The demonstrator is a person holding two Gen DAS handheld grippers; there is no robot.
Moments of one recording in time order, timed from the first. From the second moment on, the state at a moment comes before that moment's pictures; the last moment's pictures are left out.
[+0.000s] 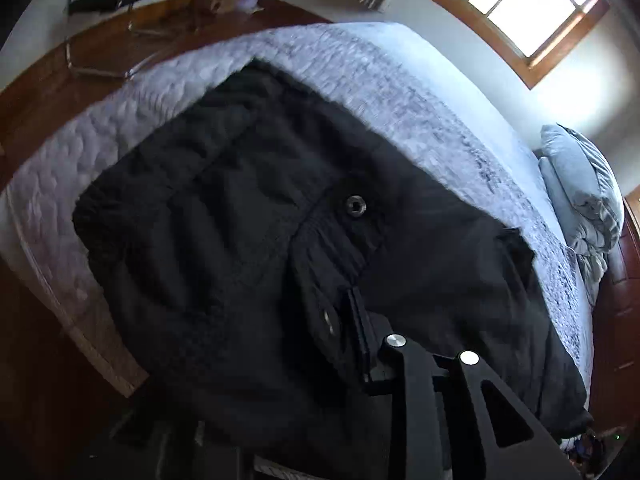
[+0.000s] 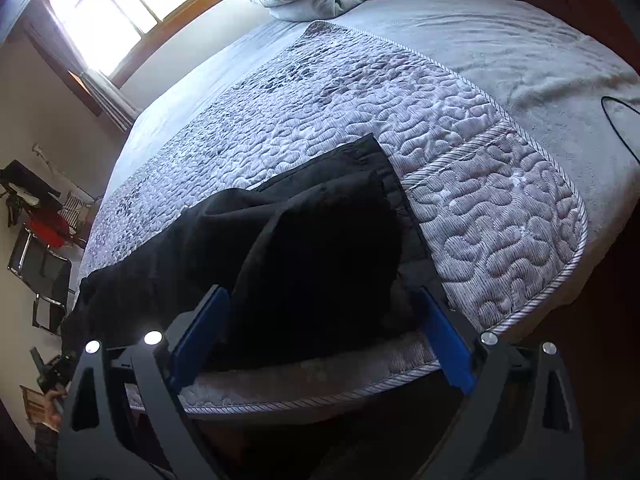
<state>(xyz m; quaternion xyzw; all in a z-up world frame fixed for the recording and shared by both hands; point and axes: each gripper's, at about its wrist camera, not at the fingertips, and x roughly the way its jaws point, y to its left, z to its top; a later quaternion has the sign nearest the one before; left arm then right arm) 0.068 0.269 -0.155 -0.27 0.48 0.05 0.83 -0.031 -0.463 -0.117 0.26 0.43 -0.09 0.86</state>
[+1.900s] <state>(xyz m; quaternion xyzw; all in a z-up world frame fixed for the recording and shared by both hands) 0.064 0.159 -0.147 -0.25 0.51 0.06 0.82 -0.031 -0.504 -0.165 0.48 0.40 -0.08 0.78</state>
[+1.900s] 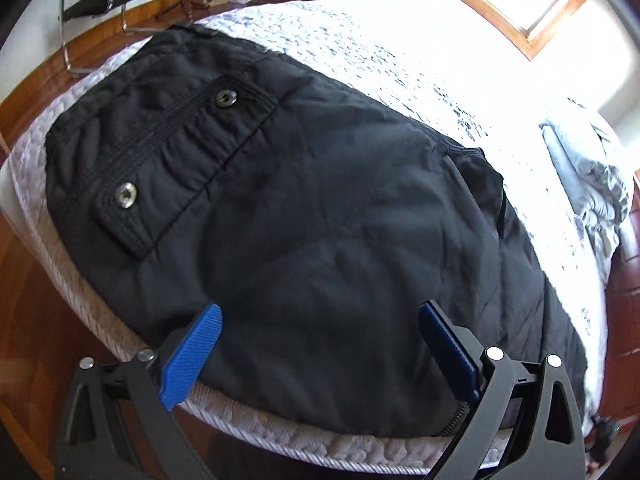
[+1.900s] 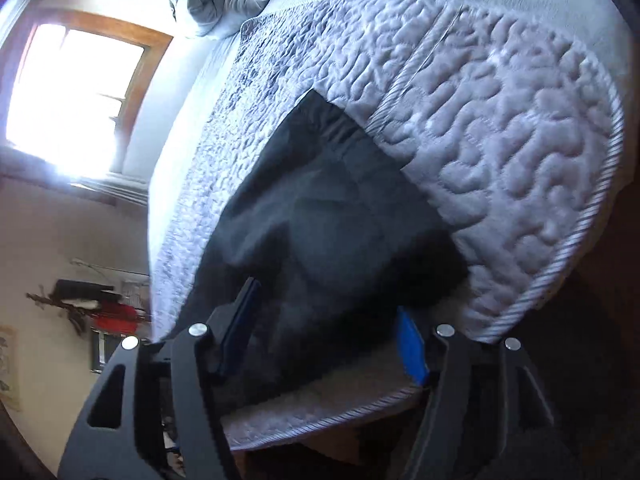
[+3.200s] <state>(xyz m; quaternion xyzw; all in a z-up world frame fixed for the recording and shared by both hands) 0.012 0.232 -0.164 -0.46 0.49 0.06 0.74 -0.018 -0.461 -0.195 0.51 0.46 -0.07 0.72</state>
